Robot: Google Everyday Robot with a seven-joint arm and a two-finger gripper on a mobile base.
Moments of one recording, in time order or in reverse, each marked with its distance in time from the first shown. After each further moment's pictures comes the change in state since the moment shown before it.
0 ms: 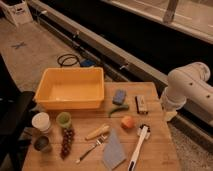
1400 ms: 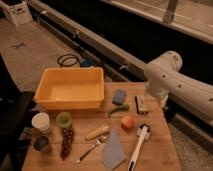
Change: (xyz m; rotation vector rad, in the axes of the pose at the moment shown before) arm -0.053 -0.052 0.003 0.022 0.160 -0.761
